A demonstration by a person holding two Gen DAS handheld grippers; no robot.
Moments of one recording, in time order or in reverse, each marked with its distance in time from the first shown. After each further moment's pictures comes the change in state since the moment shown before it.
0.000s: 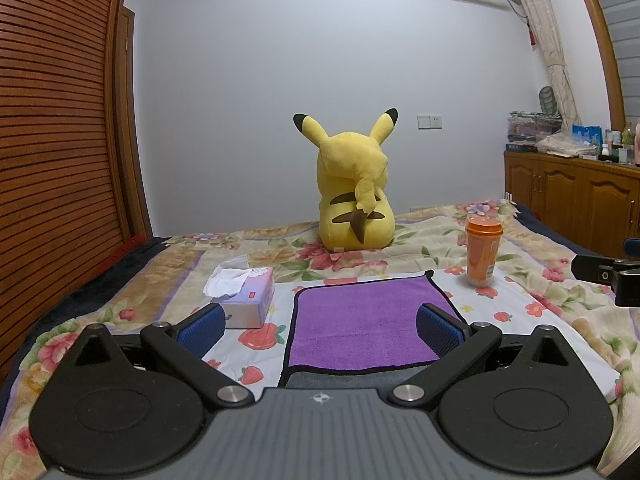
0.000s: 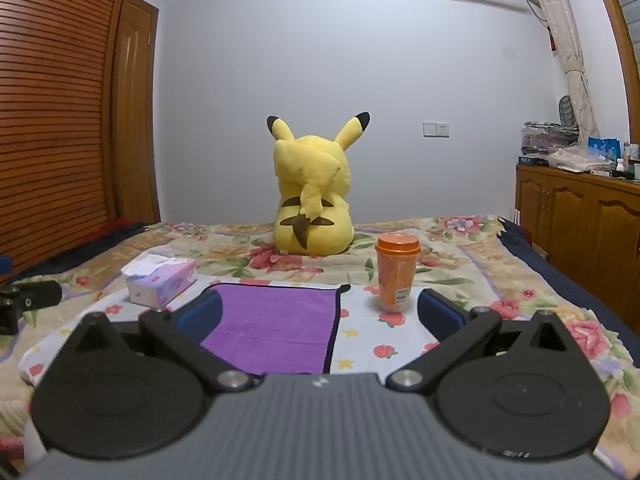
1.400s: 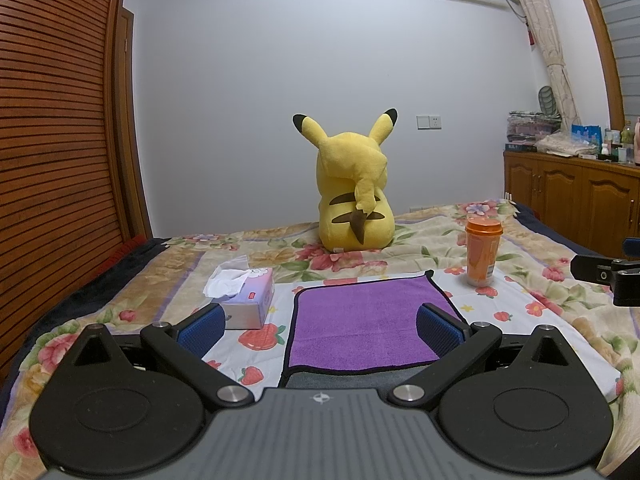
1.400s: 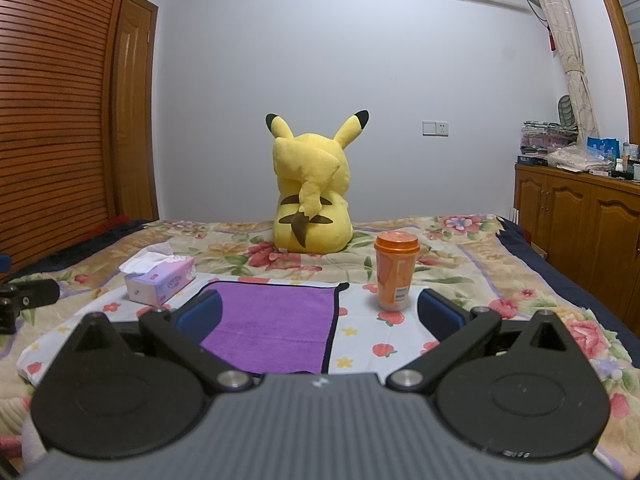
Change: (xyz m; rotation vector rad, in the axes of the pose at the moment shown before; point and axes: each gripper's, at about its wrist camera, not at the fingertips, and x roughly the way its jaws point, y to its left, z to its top) left arm 0.000 0.000 0.000 0.001 -0.002 0.000; right arm 0.000 -0.001 0.000 -0.004 0.003 -0.001
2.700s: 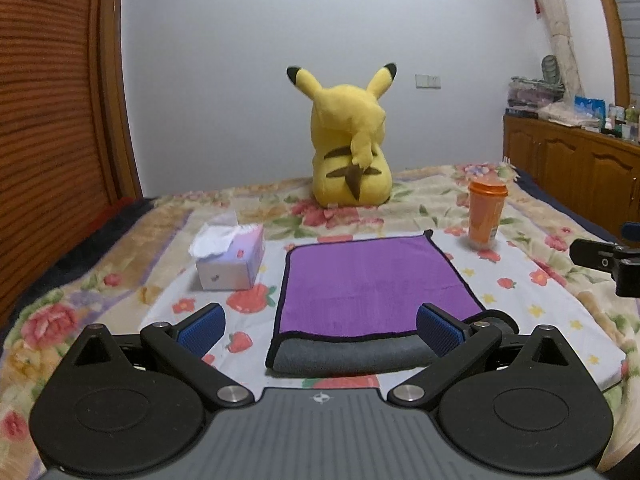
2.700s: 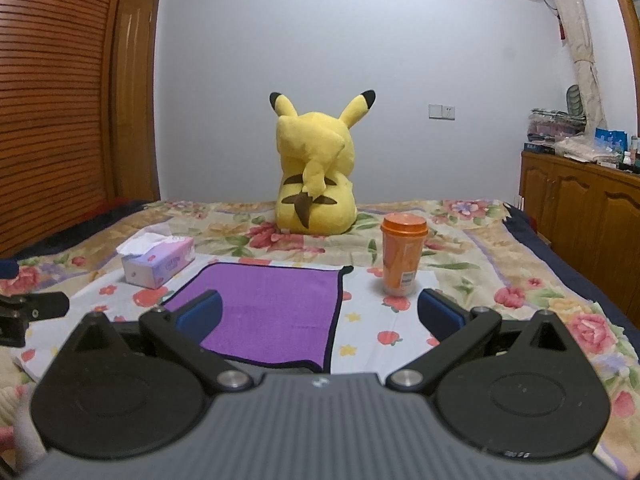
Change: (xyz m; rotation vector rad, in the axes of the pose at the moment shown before) left arm 0.037 0.003 -0.004 -0.015 0.147 -0.024; right arm 0.023 0.006 -0.004 -0.026 0.067 0.008
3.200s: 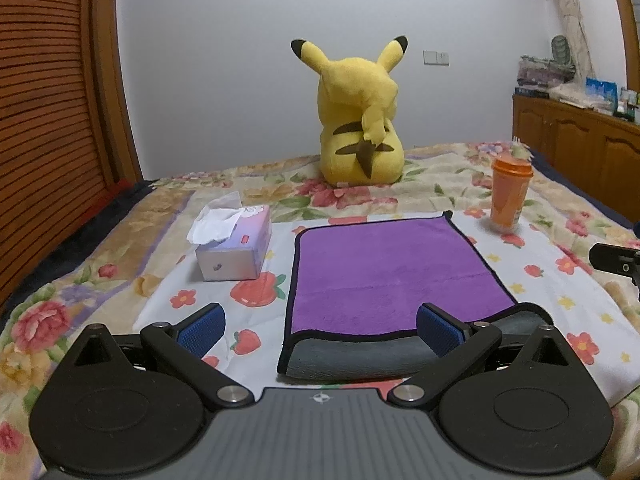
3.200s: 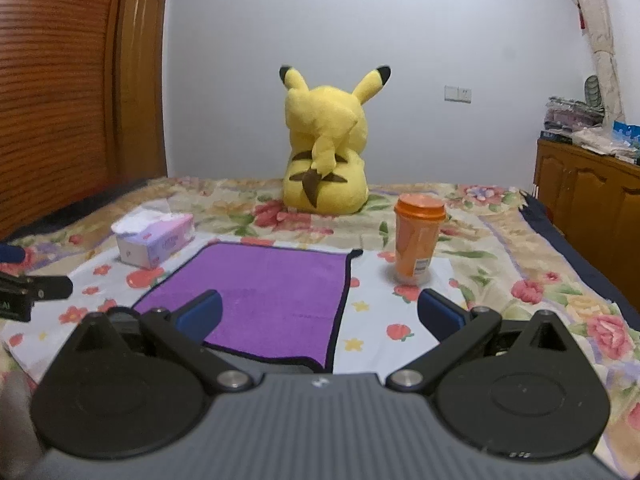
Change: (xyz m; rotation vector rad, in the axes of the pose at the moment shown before) left arm 0.048 0.014 0.005 0.016 0.070 0.012; right arm 0.036 -0.002 -0.002 -0.031 0.077 0.028
